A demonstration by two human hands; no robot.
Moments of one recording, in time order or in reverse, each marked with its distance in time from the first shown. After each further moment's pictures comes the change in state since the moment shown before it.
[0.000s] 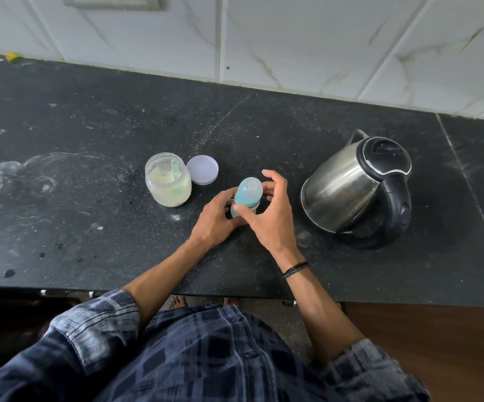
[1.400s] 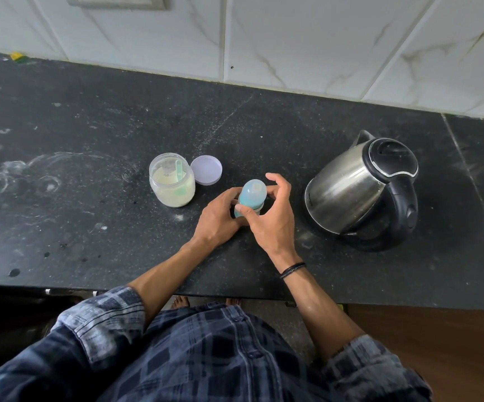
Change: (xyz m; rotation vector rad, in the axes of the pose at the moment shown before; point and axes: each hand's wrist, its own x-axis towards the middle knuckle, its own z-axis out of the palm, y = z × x) left_hand 0.005 -0.007 0.001 0.094 0.038 0.068; right_hand -0.002 0.002 0.013 -0.016 0.087 0.016
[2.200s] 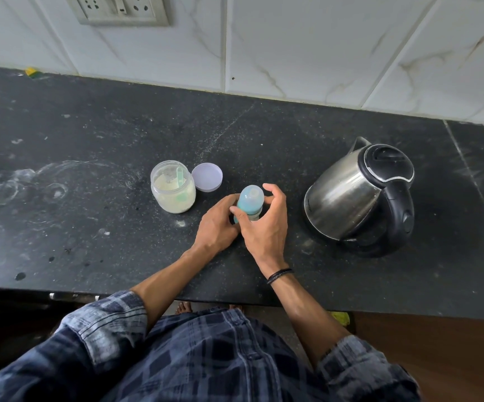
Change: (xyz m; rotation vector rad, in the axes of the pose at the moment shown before) left_hand -0.001 -0.004 0.007 0.047 0.076 0.008; right_hand -0.007 -0.002 0.016 -0.027 0.142 -0.016
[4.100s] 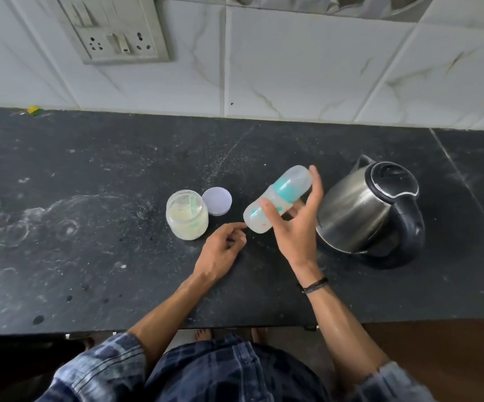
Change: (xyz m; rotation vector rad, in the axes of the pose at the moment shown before) left_hand -0.012 -0.013 -0.037 -0.286 -0.099 -0.056; right_hand 0.033 -0.060 -0.031 0.476 0.031 -0.007
